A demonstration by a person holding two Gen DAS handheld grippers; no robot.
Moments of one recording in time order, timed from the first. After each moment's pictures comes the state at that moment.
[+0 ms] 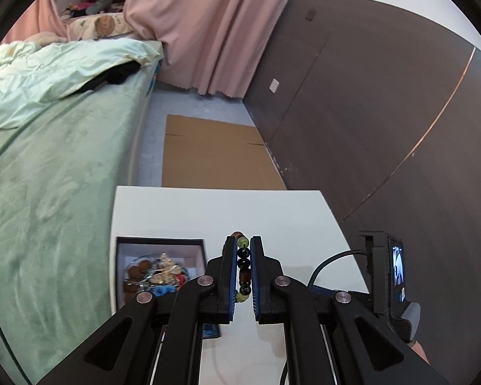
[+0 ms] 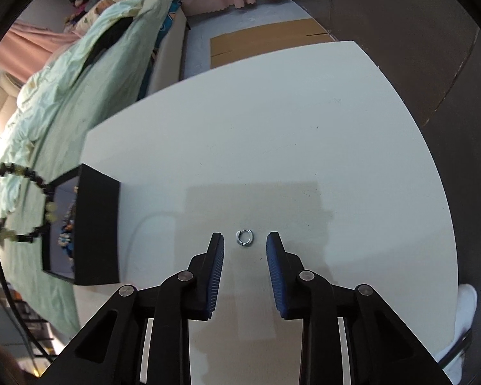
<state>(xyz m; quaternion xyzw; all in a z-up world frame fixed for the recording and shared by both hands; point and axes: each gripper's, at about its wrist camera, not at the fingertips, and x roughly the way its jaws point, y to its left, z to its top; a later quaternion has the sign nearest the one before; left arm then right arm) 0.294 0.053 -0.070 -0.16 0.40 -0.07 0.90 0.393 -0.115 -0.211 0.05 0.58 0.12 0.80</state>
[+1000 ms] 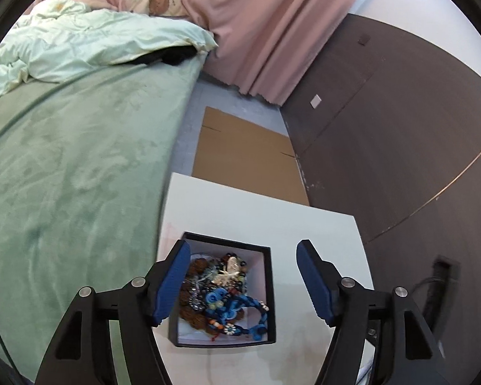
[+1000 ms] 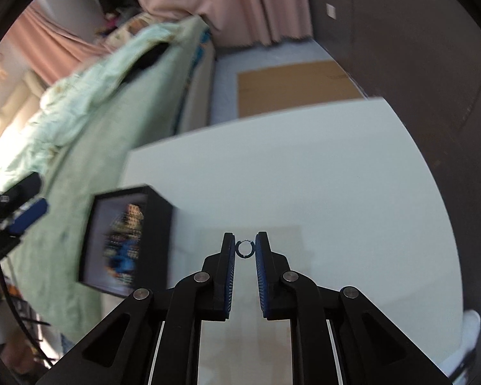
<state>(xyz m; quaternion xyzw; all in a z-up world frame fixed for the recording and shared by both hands) 0.289 0.124 -0.088 -0.24 0.40 0.00 0.88 0.361 -0.084 -0.150 0.07 0.48 0.19 0.85</state>
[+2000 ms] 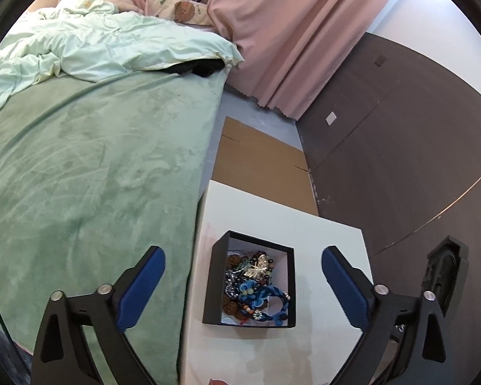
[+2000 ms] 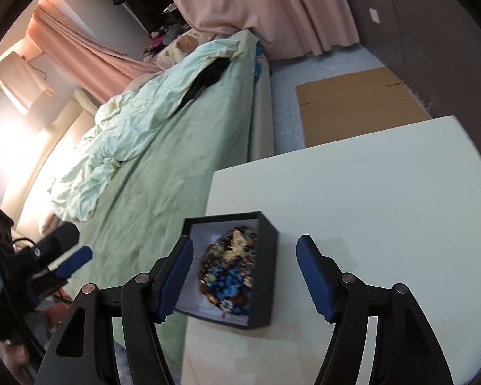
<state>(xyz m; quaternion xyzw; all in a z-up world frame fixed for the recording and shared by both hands) 0.249 0.159 -0.069 -0.27 0.38 0.04 0.88 0.361 -0.031 -0.133 0.12 0.46 0.27 0.84</state>
